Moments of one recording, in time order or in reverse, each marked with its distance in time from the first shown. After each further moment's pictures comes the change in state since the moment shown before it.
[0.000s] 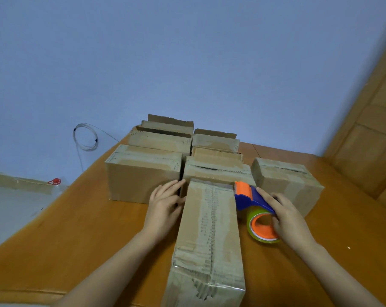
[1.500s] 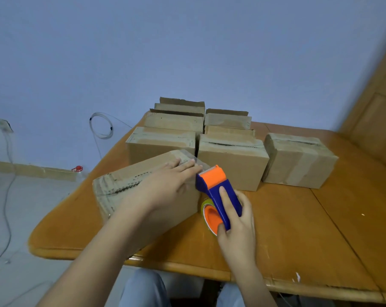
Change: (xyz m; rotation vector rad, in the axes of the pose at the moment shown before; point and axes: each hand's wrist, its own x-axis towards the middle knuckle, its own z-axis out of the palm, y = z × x) left_hand 0.014 0.093 -0.112 0.580 -0.798 -0.071; right_hand -0.068 -0.184 0.059 0.372 0.234 0.237
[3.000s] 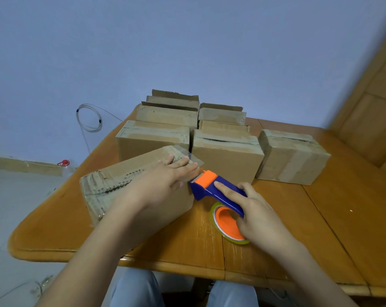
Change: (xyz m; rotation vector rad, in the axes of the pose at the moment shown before) left_hand 0.001 -0.007 0.004 -0.182 -0.008 0.022; right_hand 0.051 -0.010 -0.074 -0.379 -0.594 -0.094
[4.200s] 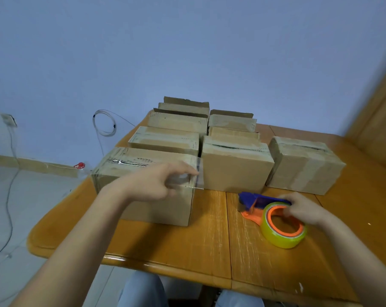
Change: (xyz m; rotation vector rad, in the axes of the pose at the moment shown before) left_hand -0.014 -0.020 -0.025 -0.314 -0.013 0.101; right_hand 0.047 0.133 -0.014 0.334 -0.307 0.328
